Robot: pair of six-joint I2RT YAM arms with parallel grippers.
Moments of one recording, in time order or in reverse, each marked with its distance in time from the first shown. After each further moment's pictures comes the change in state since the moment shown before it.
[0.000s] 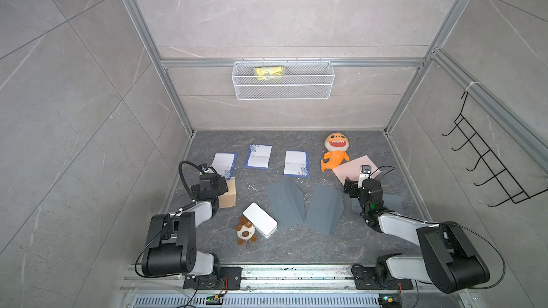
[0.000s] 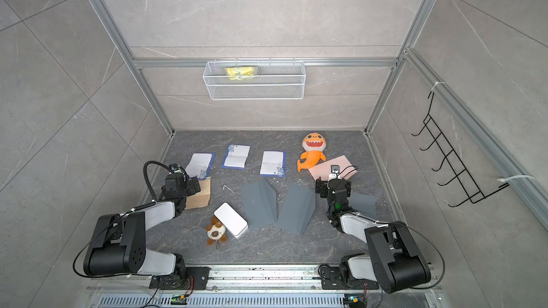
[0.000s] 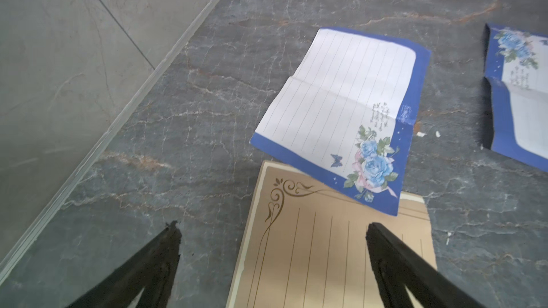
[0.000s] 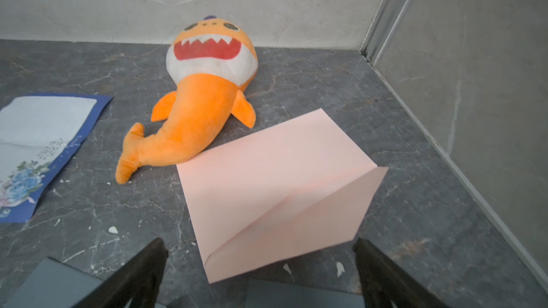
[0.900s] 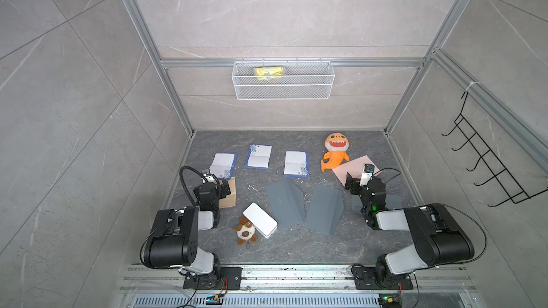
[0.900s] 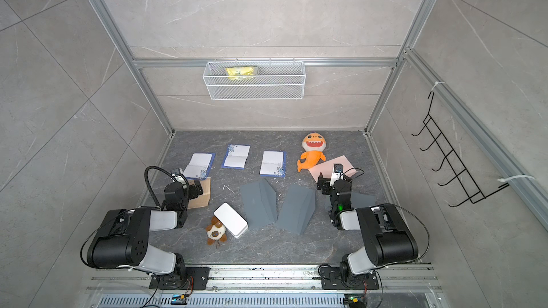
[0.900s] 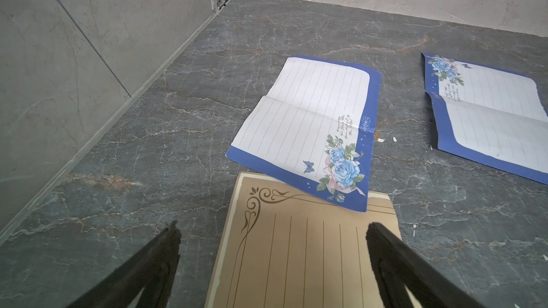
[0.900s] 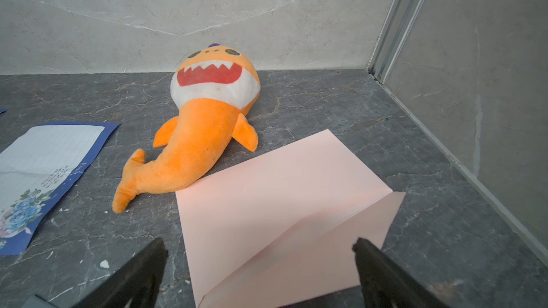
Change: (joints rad) left arm 0.003 0.039 -0.174 0.373 0.077 0.034; right arm -0.051 0.153 -0.027 0.261 -0.081 -0.002
